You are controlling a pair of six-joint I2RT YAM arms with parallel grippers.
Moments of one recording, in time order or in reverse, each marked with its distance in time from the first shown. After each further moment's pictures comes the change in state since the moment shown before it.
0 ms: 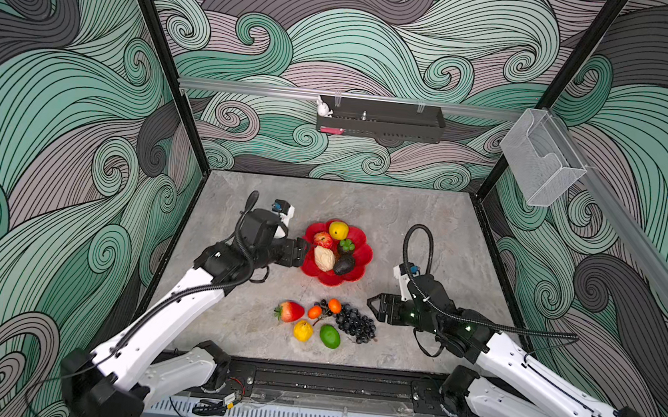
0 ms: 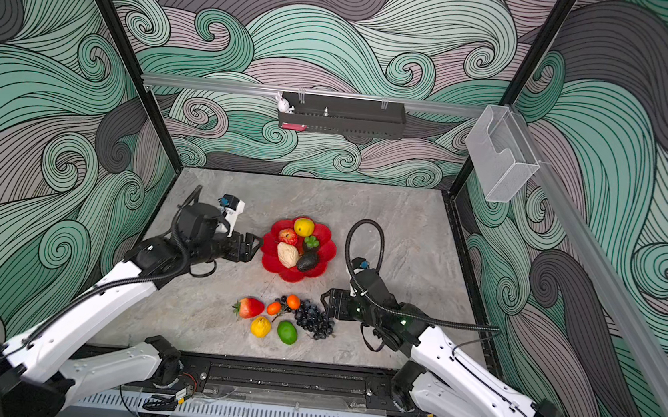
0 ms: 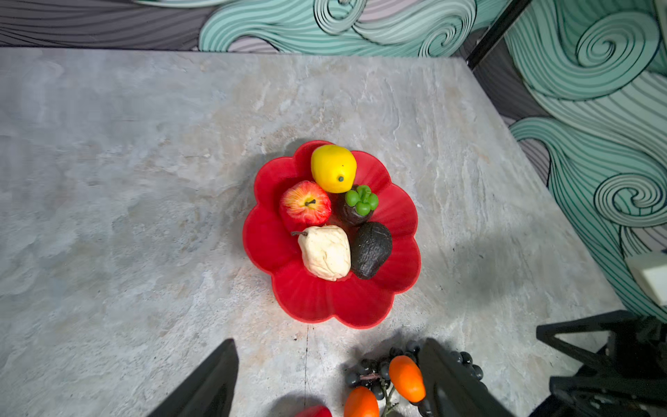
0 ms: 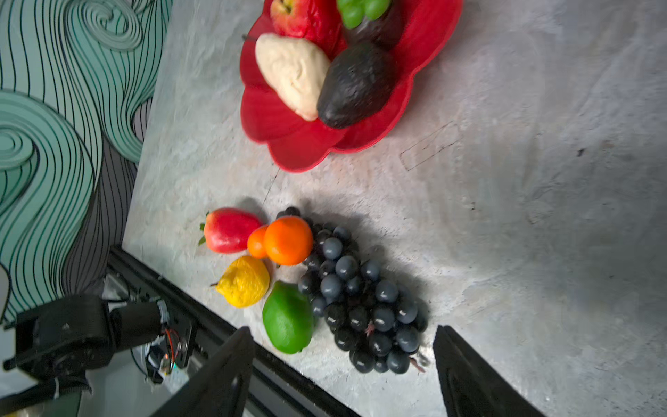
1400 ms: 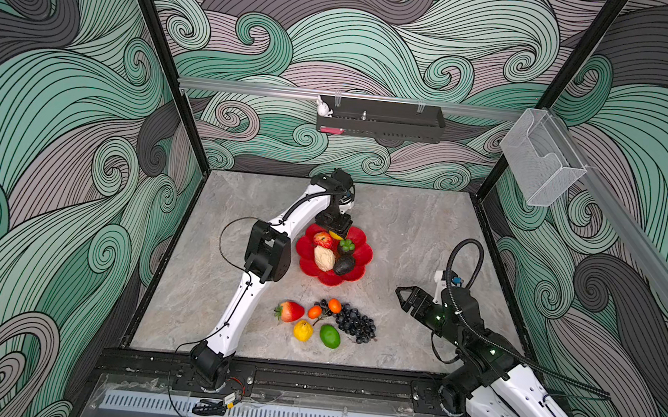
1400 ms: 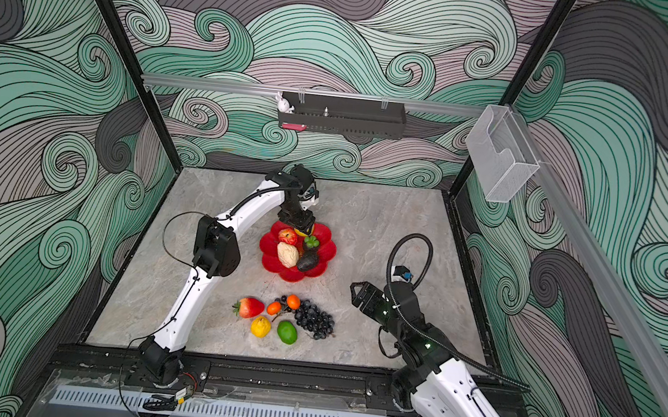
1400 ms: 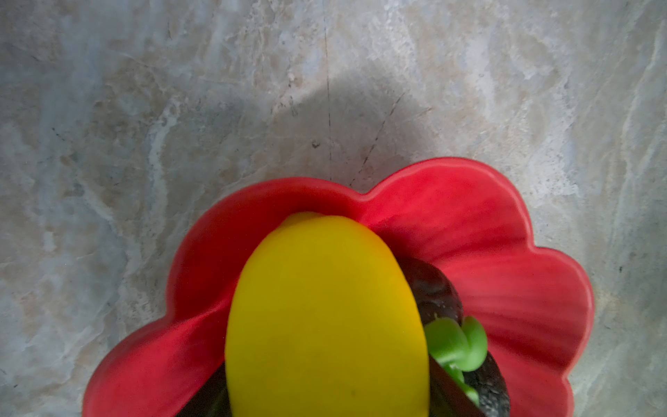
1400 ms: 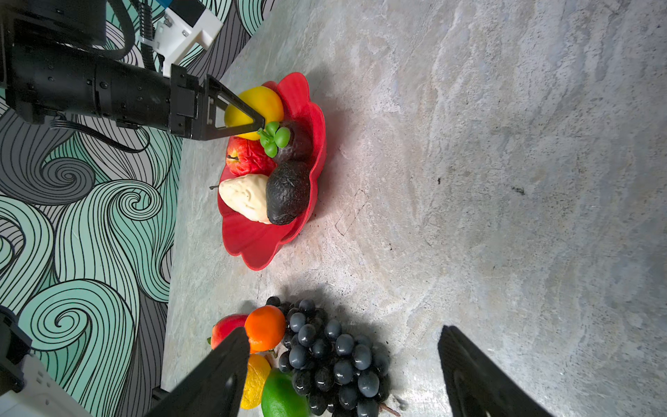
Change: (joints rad) left arm 0.000 1.584 1.542 -0.704 0.174 0.333; right arm -0.303 -0.313 -0.188 0.025 0.048 0.207
